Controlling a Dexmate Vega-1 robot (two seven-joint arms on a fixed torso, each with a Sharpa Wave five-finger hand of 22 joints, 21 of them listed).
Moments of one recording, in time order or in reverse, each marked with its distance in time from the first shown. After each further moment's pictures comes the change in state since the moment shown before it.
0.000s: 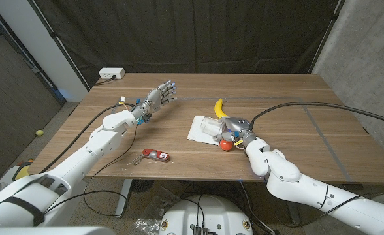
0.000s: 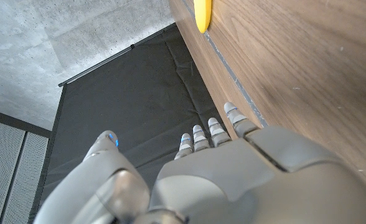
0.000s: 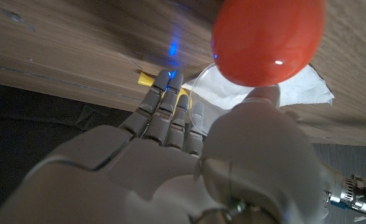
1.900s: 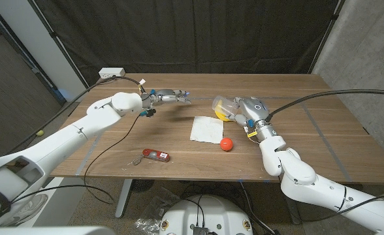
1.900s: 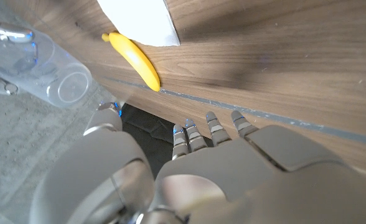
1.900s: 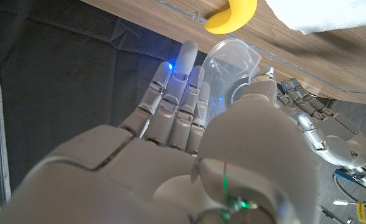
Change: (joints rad) left arm -0.126 0.241 0.203 -0.440 0.562 0.361 0.124; left_hand 0.320 0.002 0.045 -0.174 -0.016 0.165 -0.100 0.056 0.002 0.104 -0.122 0.032 0.023 0.040 -0.008 0.017 0.063 -0.190 0.041 0.016 0.079; right arm -0.075 -0.098 0.085 -0.065 -0.082 0.008 -0.323; right_hand 0.034 0.057 0.014 -0.018 -0.017 0.231 0.042 0.192 0.041 0.395 -0.046 0.087 0.069 0.279 -0.065 0.234 0.219 -0.006 0.009 0.192 0.053
